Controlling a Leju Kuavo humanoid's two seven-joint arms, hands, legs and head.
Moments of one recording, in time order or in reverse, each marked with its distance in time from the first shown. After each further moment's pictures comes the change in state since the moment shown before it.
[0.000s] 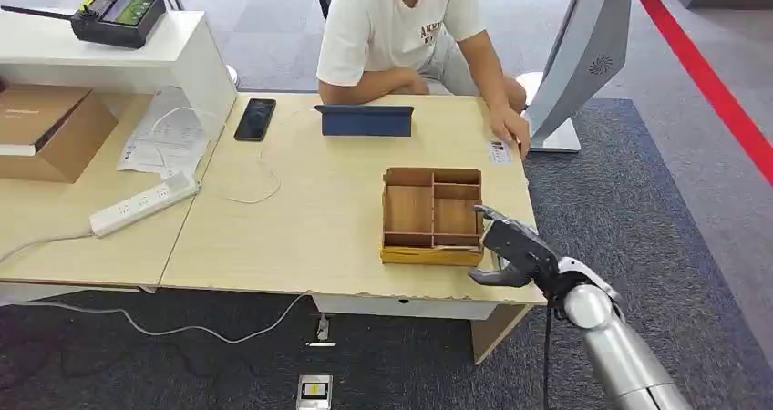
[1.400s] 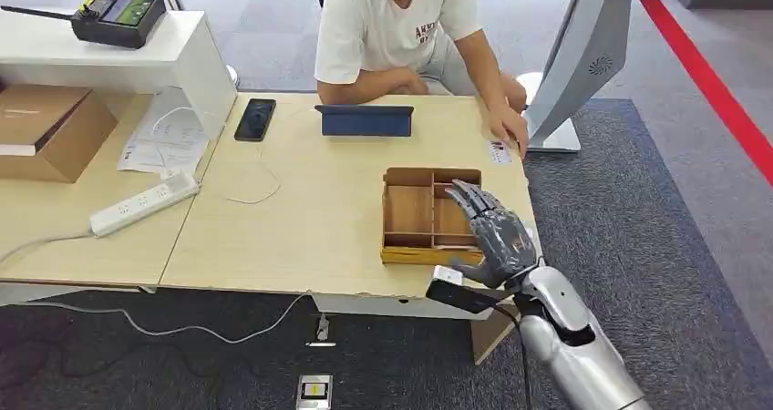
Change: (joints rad) left arm 0.000 -0.004 -0.001 0.000 -0.017 0.030 -0.032; right arm 0.049 0.048 0.162 -0.113 0.610 -0.546 -0.104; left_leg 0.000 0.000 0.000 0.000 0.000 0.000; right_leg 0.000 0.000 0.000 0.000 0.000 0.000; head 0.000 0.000
